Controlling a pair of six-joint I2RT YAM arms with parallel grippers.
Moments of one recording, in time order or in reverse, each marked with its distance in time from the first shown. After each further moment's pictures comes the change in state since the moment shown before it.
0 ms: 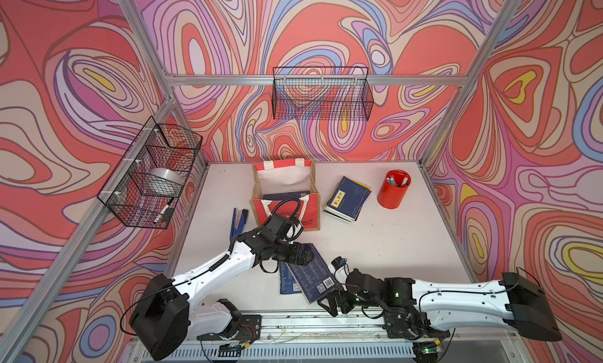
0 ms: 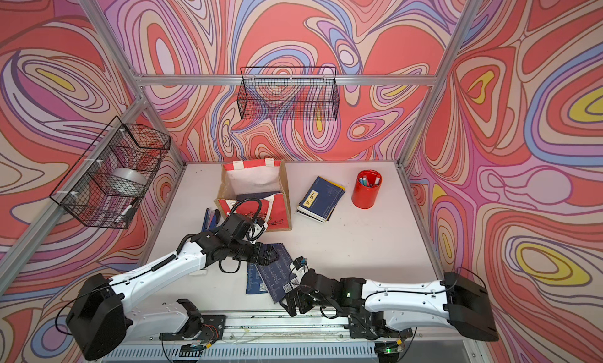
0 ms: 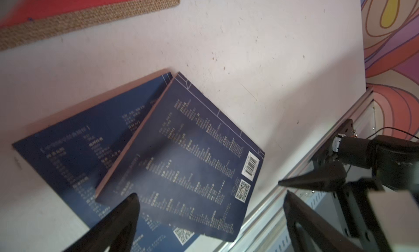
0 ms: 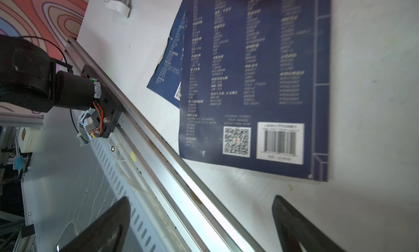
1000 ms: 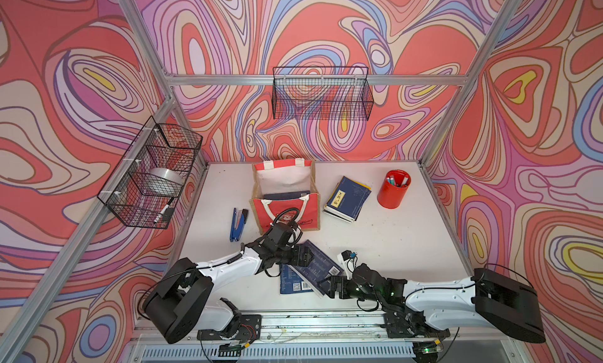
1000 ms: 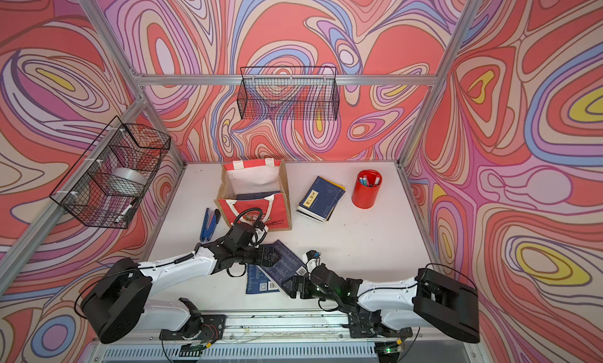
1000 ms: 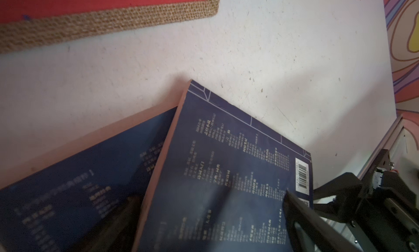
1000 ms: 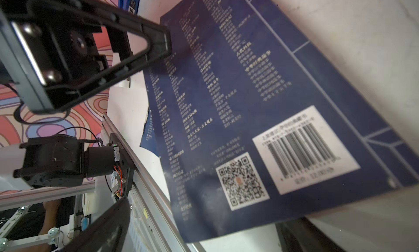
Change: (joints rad) left arm 0.001 0.082 -0.210 0.378 -0.042 -0.063; right arm -0.229 0.126 -0.222 0.555 -0.077 0.218
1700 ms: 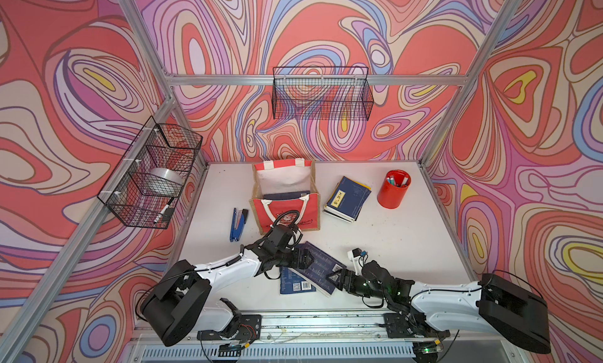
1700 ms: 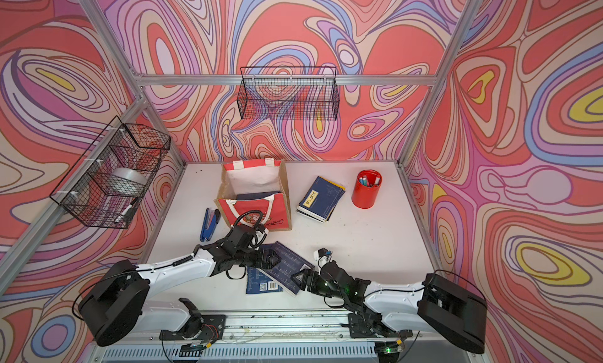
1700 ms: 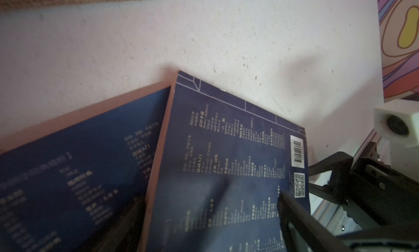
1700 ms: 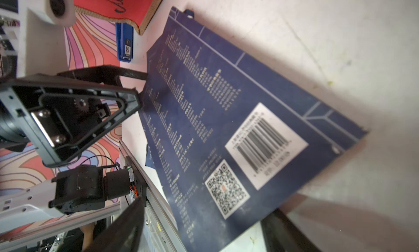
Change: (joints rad) left arm -0.015 -0.013 -0.008 -0.017 0.038 -0.029; right arm -0.105 -0.082 -0.084 0.025 -0.036 0.128
